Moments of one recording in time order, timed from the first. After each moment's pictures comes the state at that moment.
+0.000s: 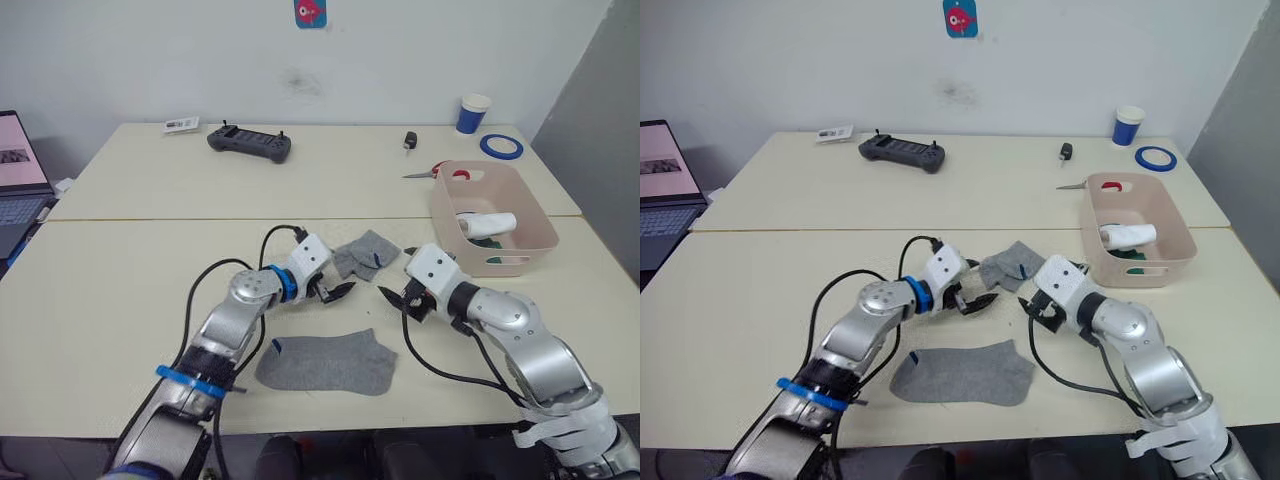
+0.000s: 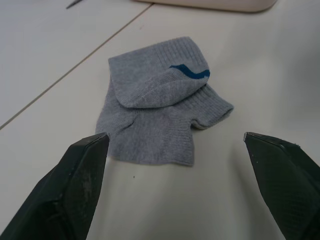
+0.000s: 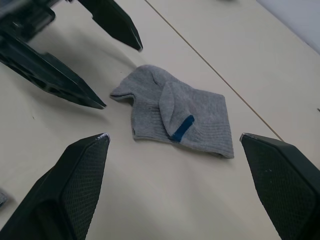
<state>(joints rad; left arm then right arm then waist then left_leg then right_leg) -0.59 0.36 -0.30 0.29 -0.06 0.22 -0.72 -0.29 -0.53 0.22 -0.50 -0.01 0.68 0.55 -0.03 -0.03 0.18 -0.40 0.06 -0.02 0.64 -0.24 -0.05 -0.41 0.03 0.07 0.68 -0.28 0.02</state>
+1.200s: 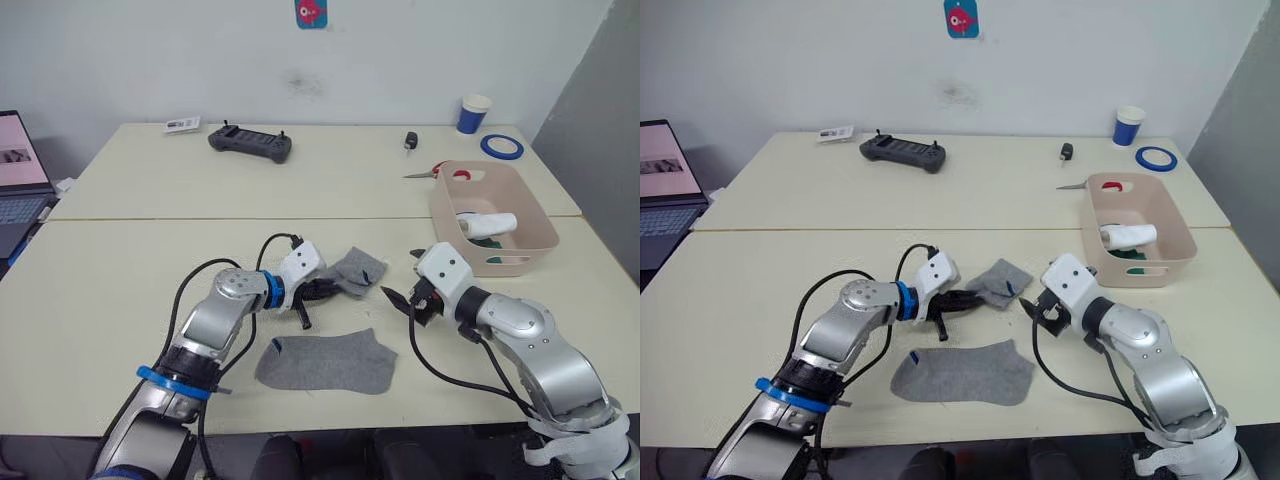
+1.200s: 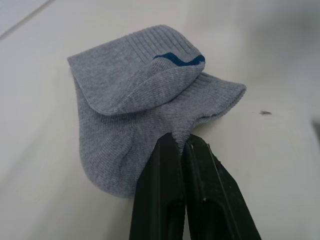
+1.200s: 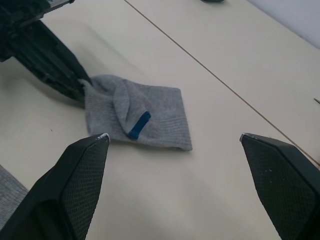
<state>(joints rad) -0.51 0.46 -0.25 0.04 -0.12 0.51 -0.97 -0.26 -0.52 0.18 -0.59 0.06 0.75 0.52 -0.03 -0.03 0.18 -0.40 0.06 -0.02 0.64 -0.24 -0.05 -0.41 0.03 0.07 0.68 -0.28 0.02</state>
